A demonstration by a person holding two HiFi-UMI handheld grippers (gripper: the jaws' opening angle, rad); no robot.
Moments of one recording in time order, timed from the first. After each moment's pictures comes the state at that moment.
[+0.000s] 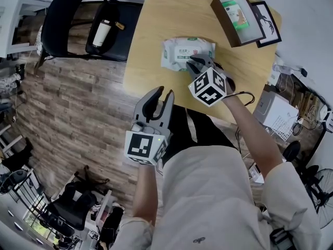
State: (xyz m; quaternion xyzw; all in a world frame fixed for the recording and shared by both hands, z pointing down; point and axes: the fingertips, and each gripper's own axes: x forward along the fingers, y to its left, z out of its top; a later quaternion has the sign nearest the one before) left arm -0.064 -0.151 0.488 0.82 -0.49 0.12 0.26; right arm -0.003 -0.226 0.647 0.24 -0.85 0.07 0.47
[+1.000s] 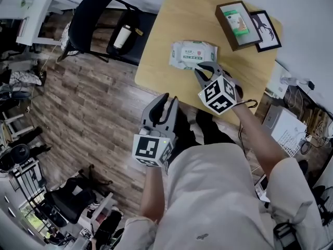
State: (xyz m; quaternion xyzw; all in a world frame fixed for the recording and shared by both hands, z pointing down) left arm -0.042 -0.089 0.436 0.80 -0.54 0.12 0.22; right arm 0.016 -0.181 0.565 0.23 -0.89 0.03 0.40
